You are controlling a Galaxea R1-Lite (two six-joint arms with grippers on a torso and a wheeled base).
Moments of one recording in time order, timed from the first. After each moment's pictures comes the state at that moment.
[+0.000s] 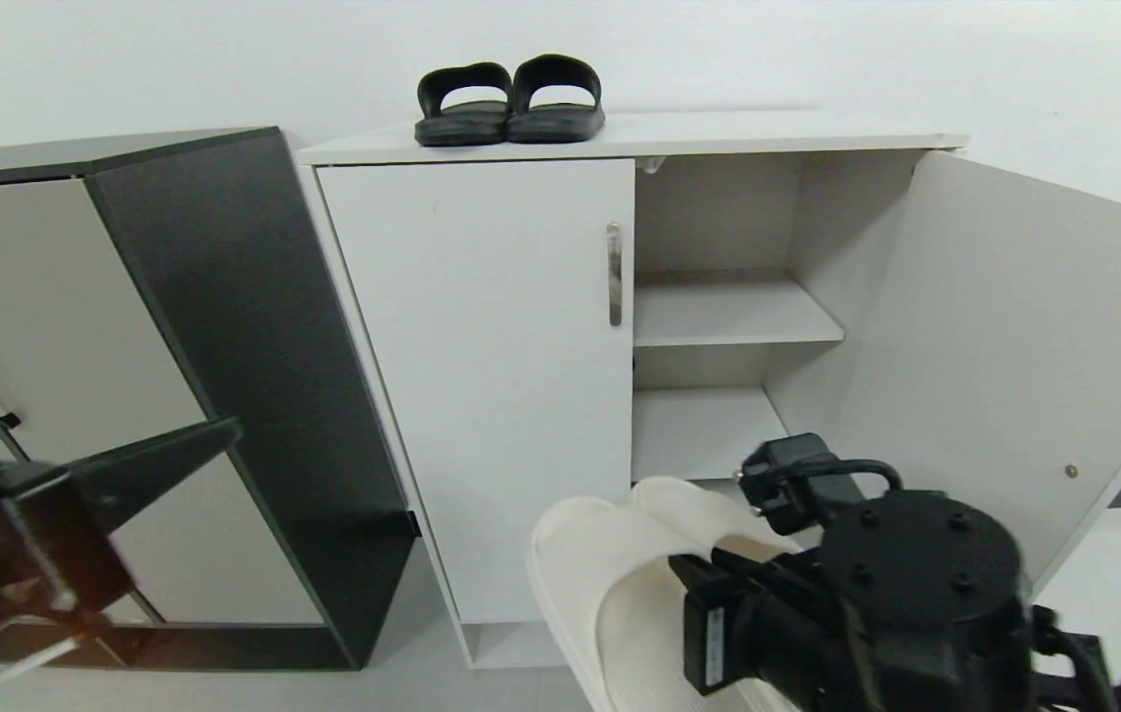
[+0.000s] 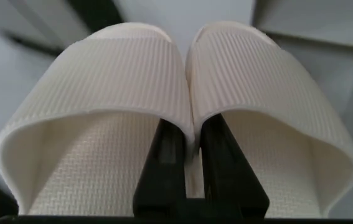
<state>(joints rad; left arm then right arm) -0.54 0.92 -0.59 -0.21 0.22 -0.24 1.07 1.69 -0.71 -0.62 -0.53 0.41</state>
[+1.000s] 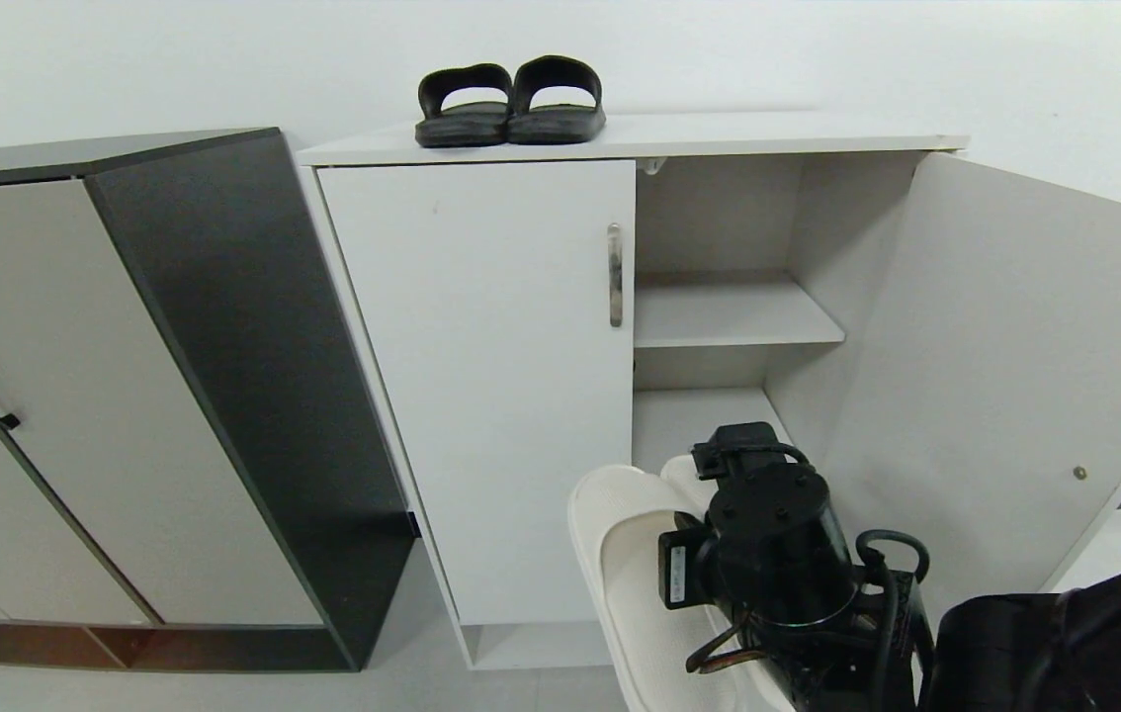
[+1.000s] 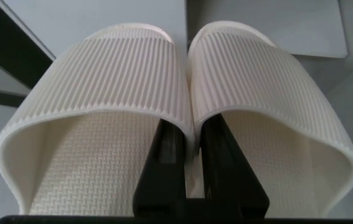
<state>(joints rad) 0.02 0.07 -0.01 -0.08 0.38 0.04 0.95 1.89 -0.81 -0.68 -0.64 0.37</state>
